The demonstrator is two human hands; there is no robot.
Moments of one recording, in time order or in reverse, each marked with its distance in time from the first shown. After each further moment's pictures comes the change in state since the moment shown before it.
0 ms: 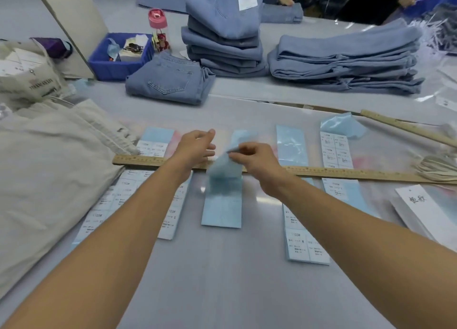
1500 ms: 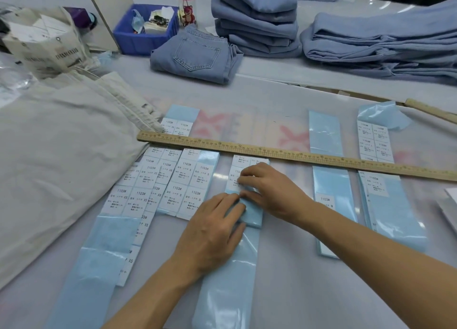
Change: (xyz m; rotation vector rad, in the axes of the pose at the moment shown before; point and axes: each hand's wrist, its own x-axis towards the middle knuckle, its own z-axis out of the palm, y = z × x) left_hand -0.131 -0.145 -0.016 1.061 0.056 0.920; right_hand -0.037 0.064 0.018 -1.029 -0.319 -0.734
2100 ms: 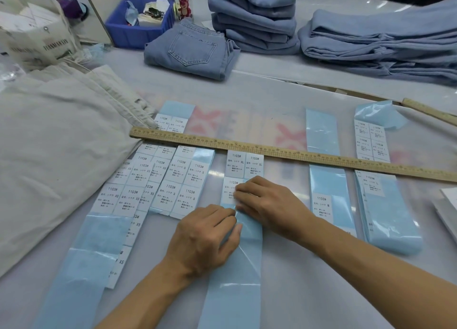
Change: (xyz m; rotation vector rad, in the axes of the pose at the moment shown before) left_hand -0.006 0.001 0.003 -0.032 0.250 0.088; right_hand -0.027 -0.005 0.010 -0.172 0.138 -0.234
